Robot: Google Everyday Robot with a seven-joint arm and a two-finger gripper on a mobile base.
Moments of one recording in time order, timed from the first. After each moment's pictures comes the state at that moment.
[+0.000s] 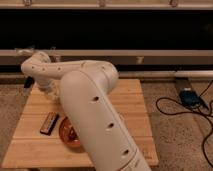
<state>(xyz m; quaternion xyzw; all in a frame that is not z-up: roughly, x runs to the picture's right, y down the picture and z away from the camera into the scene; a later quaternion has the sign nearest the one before) -0.304 0.045 0.831 -0.32 -0.02 0.04 0.95</state>
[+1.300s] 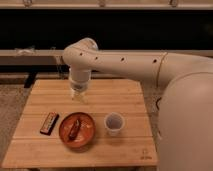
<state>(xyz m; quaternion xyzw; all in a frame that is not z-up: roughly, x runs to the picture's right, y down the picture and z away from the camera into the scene) -0.111 0.041 0.684 -0.34 -0.06 0.09 0.93</state>
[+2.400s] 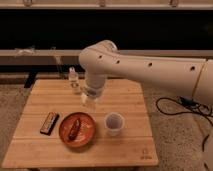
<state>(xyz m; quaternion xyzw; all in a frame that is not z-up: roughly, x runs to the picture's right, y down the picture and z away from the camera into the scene) -0.063 0.066 0.639 -0.35 -0.05 0.12 0.93</state>
